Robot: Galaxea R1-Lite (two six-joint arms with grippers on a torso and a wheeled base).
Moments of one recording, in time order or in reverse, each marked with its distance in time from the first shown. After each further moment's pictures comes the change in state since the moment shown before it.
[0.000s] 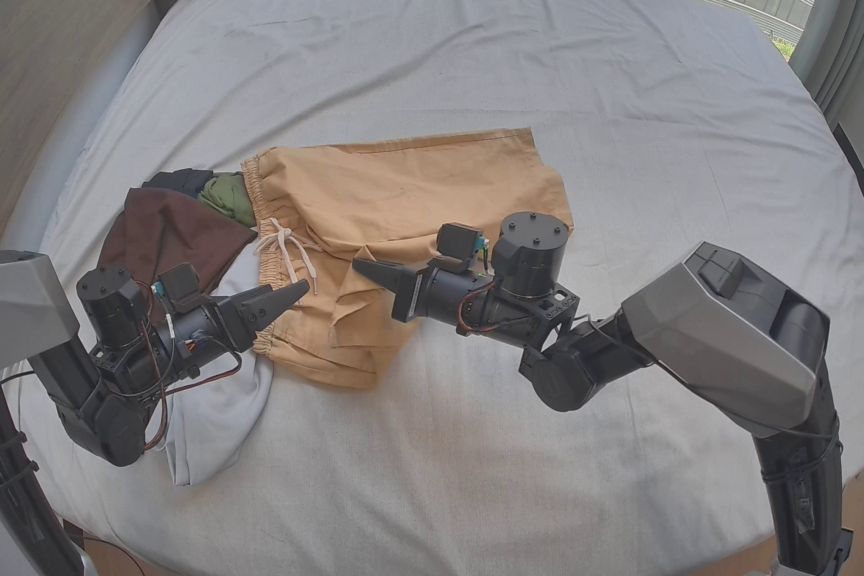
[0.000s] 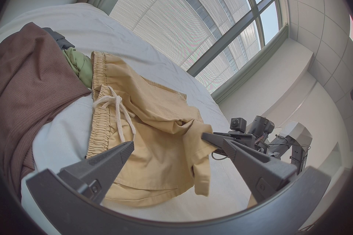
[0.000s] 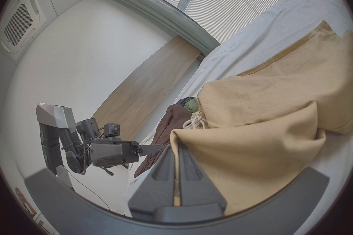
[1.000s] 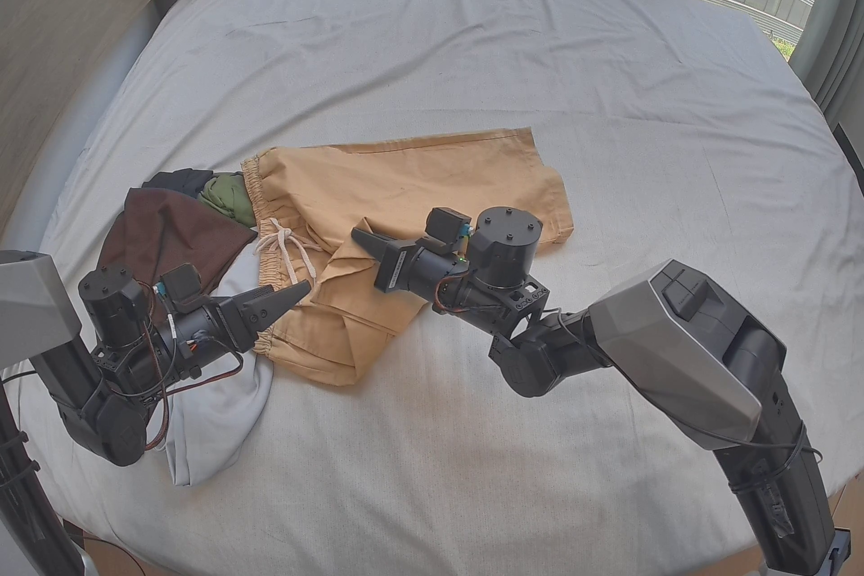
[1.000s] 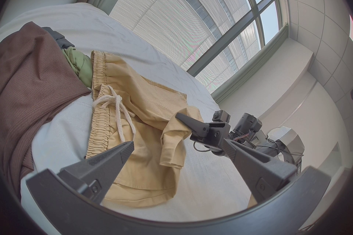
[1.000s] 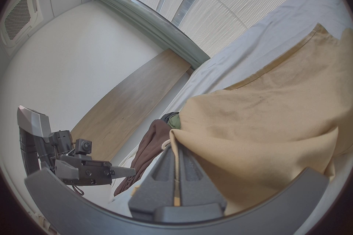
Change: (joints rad) left arm -0.002 0.007 -0.004 0.000 0.000 0.001; right arm -0.003 0.145 -0.277 0.044 -0.148 0.007
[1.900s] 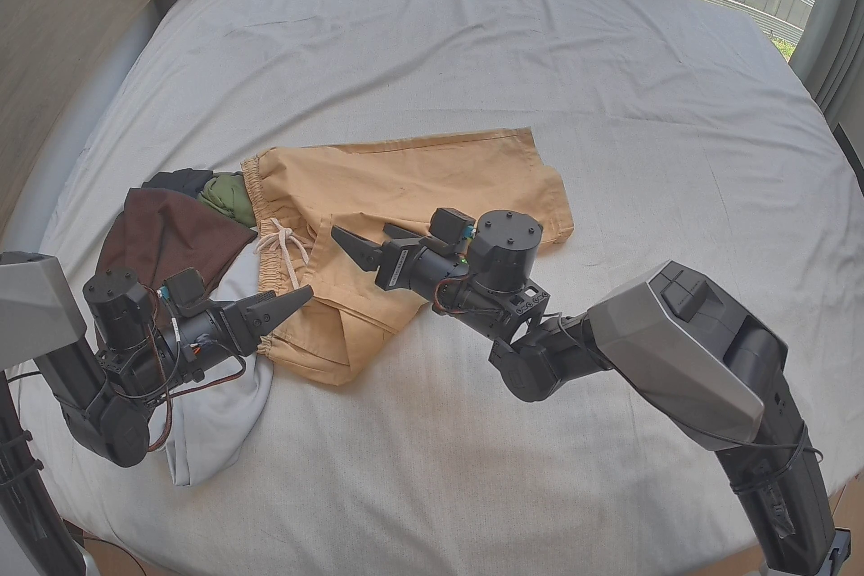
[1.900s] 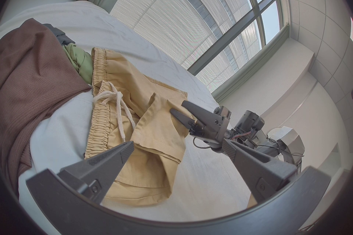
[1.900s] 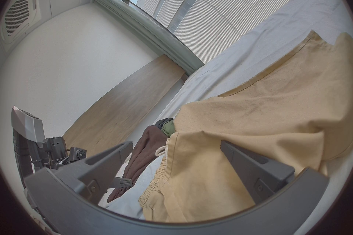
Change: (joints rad) left arm -0.001 0.019 0.000 0.000 0.000 0.000; right arm 0.006 -0.007 0.027 -0.029 -0.081 -0.007
